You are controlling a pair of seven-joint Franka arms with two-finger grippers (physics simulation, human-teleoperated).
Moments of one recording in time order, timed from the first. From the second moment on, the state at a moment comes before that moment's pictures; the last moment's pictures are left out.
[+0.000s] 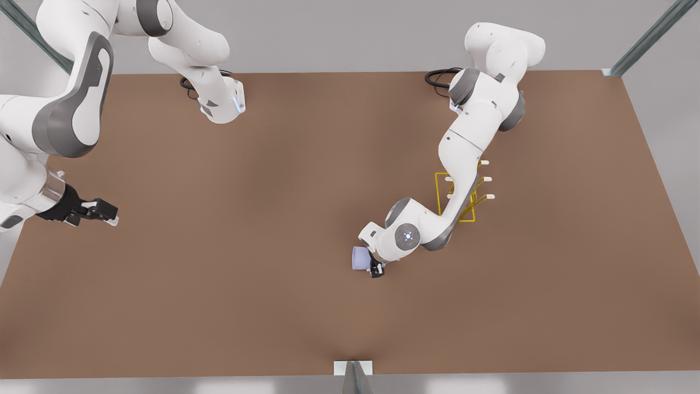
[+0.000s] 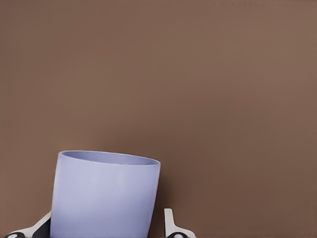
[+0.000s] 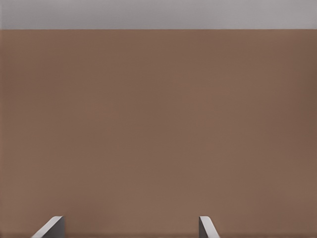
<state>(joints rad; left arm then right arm) -0.36 1.07 -0.32 -1.13 0.03 2.26 0.95 -0.04 0.29 -0.07 -1.27 0.03 1.60 -0.11</state>
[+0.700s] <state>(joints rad) -0.35 1.02 -0.31 -1.15 0.04 2.25 0.92 -0.04 0.29 -0.07 -1.27 0.03 1.60 -0.11</state>
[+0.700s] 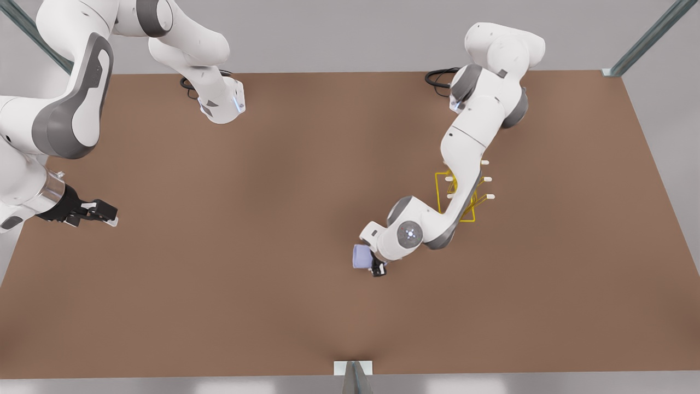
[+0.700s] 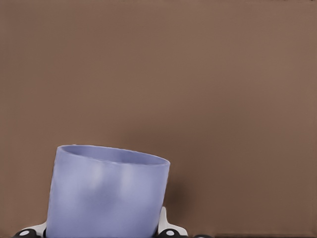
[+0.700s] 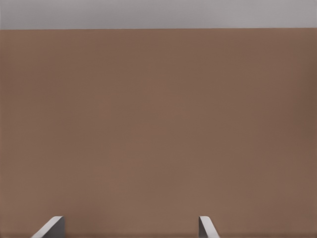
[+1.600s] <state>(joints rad) -0.73 0.62 -0.09 -1.18 1.09 1.22 0.79 -0.04 0.29 -0.07 -1.27 0.03 1.60 -0.10</state>
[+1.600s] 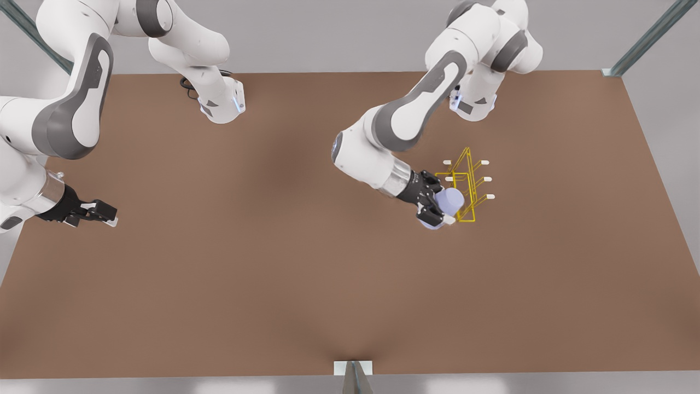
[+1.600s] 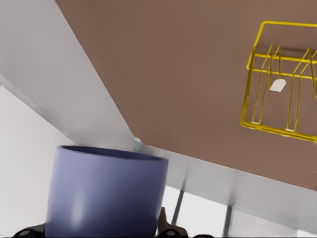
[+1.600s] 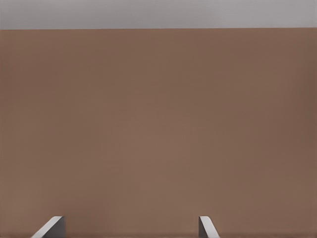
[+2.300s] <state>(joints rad) -0.77 0.69 -0.06 -1.57 1.07 0.90 0.65 0.05 0.29 -0.07 -1.22 -0.05 1.55 -0.11</state>
